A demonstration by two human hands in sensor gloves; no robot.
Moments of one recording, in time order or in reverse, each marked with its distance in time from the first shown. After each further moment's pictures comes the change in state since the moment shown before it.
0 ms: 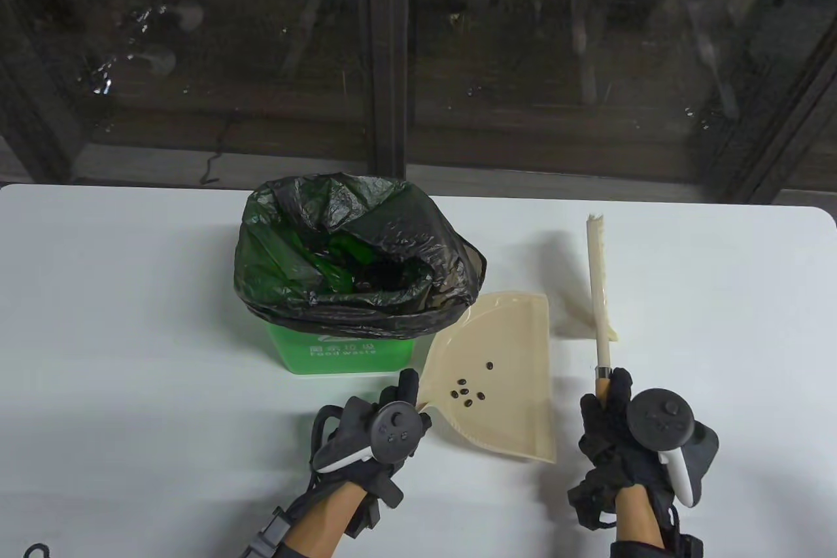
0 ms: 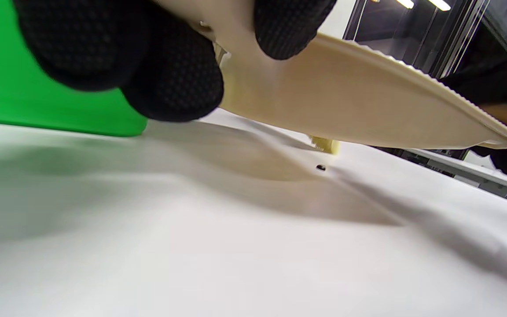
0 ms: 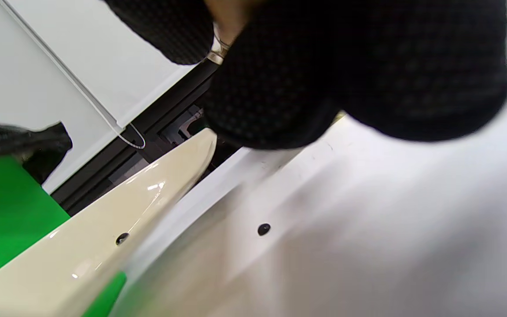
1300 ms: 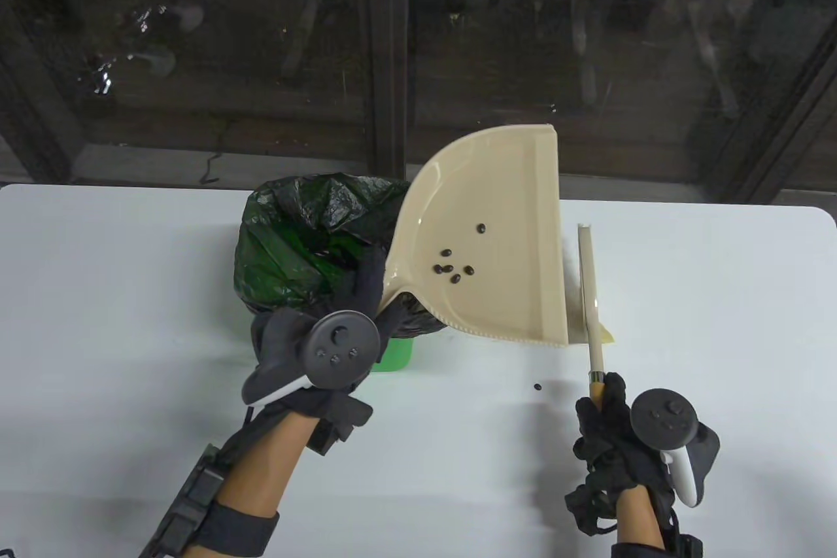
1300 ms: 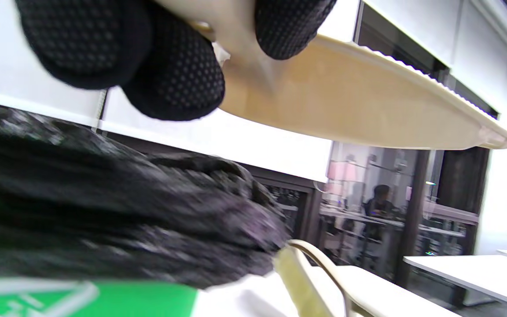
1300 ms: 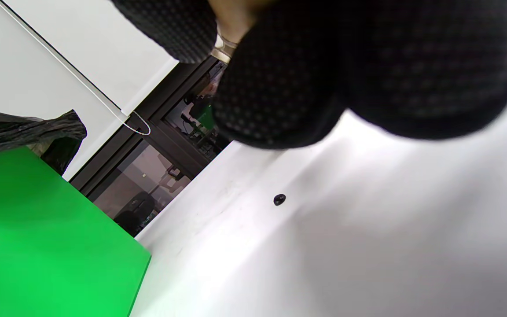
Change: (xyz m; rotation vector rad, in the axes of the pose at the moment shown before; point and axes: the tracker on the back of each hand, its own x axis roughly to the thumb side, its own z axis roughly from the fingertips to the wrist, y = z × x) left_hand -0.002 0.208 0.024 0.342 0.034 -0.073; right_hand 0.001 0.006 0.001 0.095 0.000 -0.034
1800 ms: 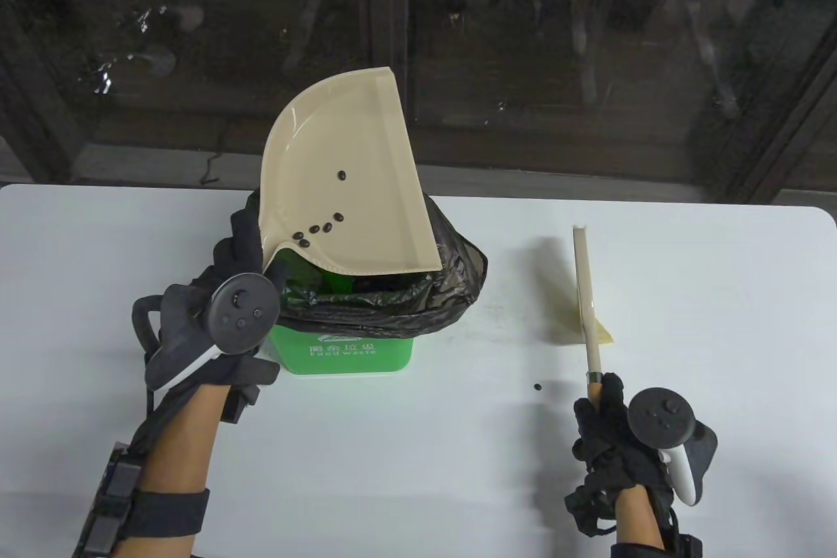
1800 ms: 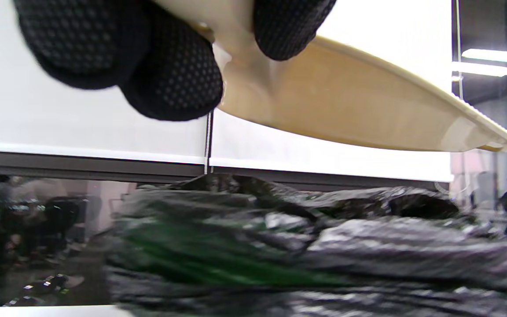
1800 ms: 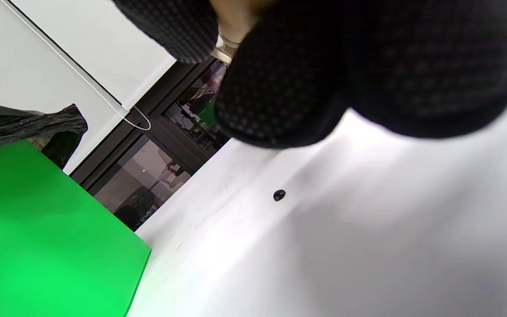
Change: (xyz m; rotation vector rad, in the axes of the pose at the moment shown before) left_hand -0.078 0.029 0.019 0.044 0.245 -0.258; right_hand 0.001 0.001 -0.001 0.012 -0.001 0.008
